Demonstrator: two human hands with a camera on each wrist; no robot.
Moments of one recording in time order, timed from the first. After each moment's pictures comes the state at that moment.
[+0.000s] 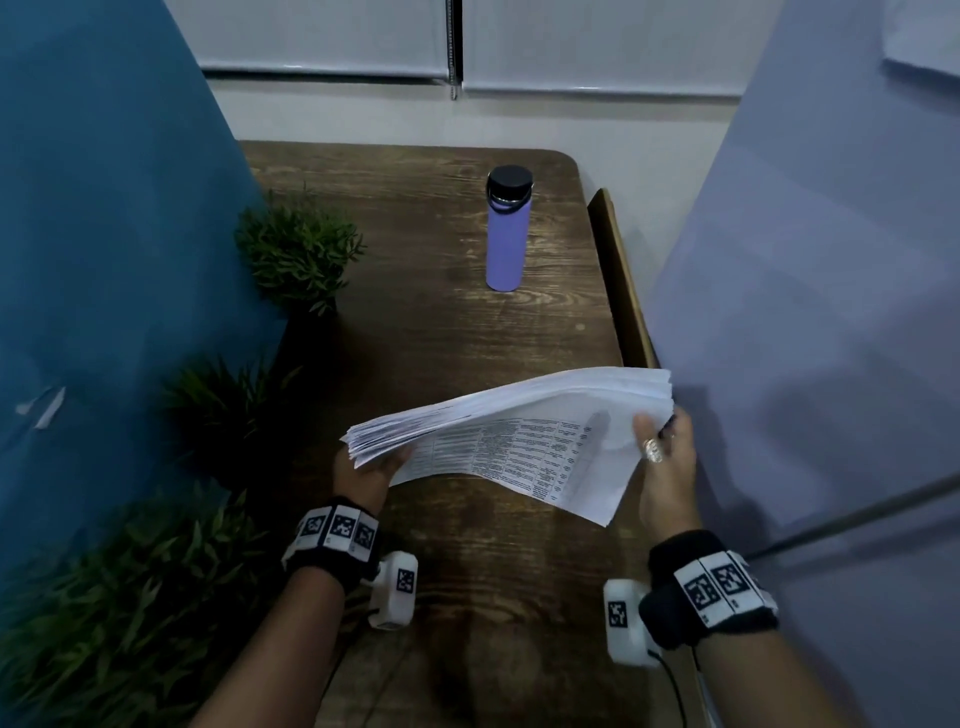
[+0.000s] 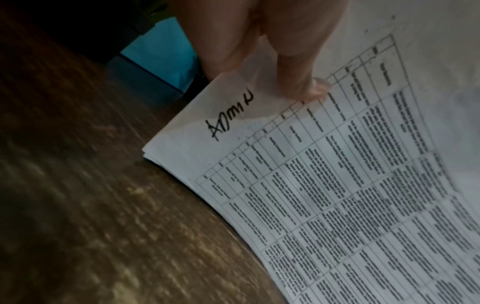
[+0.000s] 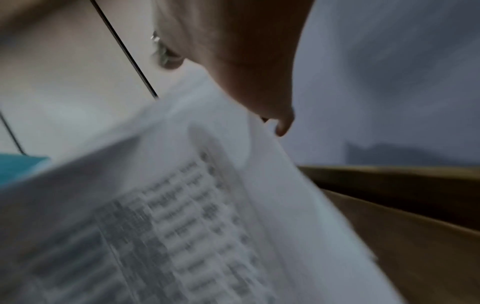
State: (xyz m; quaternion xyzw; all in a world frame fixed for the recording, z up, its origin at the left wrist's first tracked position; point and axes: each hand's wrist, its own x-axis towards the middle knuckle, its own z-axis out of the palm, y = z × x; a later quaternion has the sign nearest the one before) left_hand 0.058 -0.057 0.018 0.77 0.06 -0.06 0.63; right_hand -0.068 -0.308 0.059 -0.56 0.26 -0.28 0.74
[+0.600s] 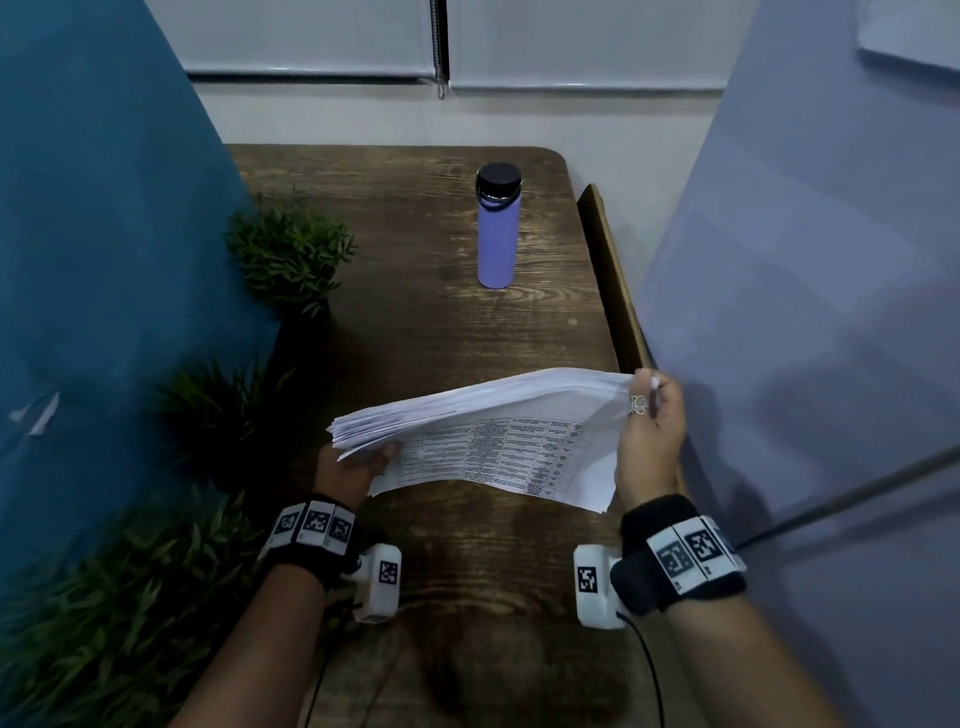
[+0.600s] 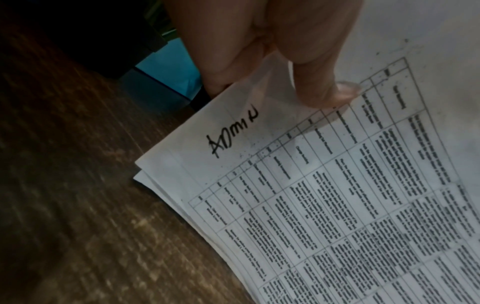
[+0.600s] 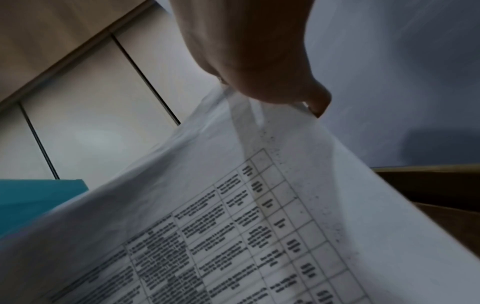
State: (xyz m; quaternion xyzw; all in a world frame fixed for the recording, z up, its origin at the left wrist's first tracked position) left_hand 0.061 -0.041 0.033 0.83 0.01 -0.08 0.55; right_hand -0.044 -0.298 0.072 -0.61 0.30 -0.35 0.64
